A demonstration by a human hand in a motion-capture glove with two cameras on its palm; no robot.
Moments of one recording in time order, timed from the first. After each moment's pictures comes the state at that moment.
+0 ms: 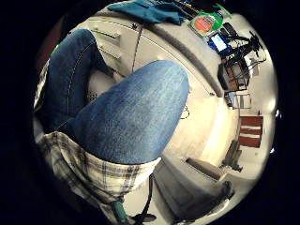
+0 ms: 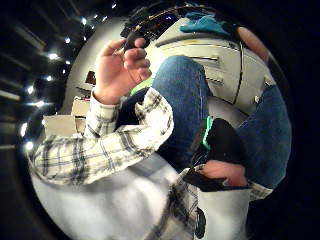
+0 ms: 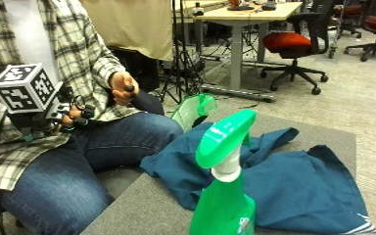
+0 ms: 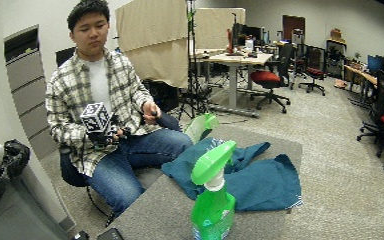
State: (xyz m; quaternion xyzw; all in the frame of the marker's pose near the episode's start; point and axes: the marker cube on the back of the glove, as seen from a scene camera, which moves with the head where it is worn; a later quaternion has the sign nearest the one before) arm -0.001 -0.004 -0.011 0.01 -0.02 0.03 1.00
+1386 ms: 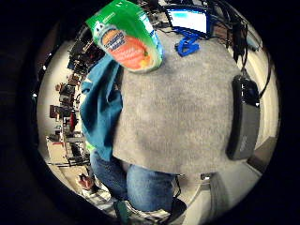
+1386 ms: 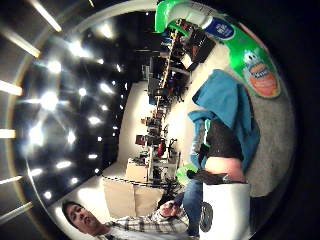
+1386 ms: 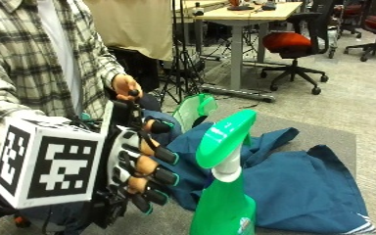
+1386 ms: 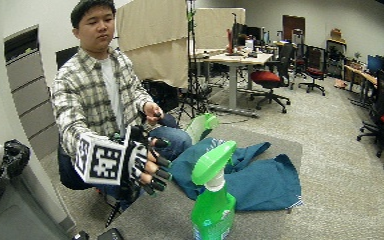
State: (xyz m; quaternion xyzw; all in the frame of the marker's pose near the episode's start) arm 0.255 -0.248 -0.120 0.25 -0.32 0.26 0.88
